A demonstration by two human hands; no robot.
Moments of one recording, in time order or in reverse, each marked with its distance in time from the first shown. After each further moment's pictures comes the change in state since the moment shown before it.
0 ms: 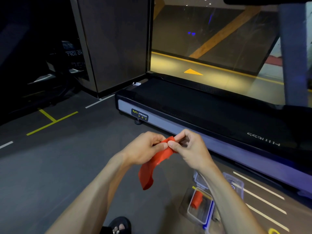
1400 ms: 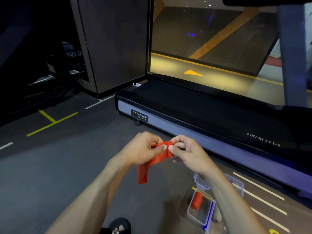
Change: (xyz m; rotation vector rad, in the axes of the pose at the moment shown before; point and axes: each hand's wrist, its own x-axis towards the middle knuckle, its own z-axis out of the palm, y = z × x) left_hand 0.001 -0.006 0.001 0.153 0.118 -0.008; right_hand -0.006 -0.001 -0.004 0.112 -0.257 0.094
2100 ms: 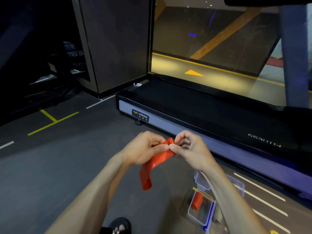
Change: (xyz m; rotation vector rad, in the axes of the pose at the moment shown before) left_hand 0.000 0.000 -0.002 -0.104 -0.073 0.073; right_hand 0.005 0.002 -0.002 0.011 0.157 -0.050
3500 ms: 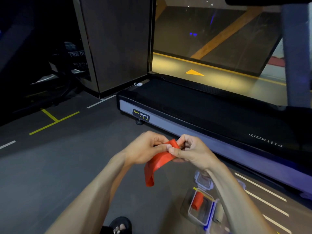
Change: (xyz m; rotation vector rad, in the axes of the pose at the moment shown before) left_hand 0.000 0.002 0.003 -0.158 -0.041 -0.021; right_hand -0.006 -0.005 -0.004 0.195 -0.169 0.137
